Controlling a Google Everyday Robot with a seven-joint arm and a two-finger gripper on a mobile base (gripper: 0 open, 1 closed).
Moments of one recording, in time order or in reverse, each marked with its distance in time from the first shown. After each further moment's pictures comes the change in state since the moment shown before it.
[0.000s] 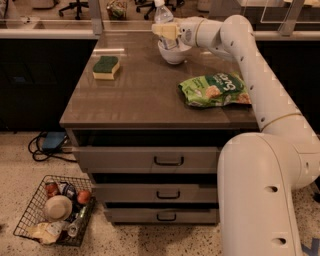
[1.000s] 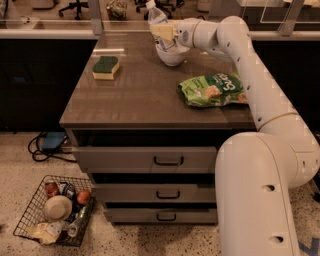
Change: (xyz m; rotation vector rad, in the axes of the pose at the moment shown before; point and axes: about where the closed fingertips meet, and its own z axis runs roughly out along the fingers) arm 0.004 0.006 0.009 -0.013 0.004 0.004
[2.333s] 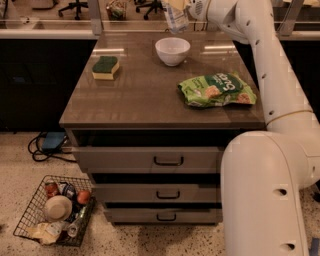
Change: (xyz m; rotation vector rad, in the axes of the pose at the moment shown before) arm -0.106 0.000 -0.043 0.028 -0.168 -0.104
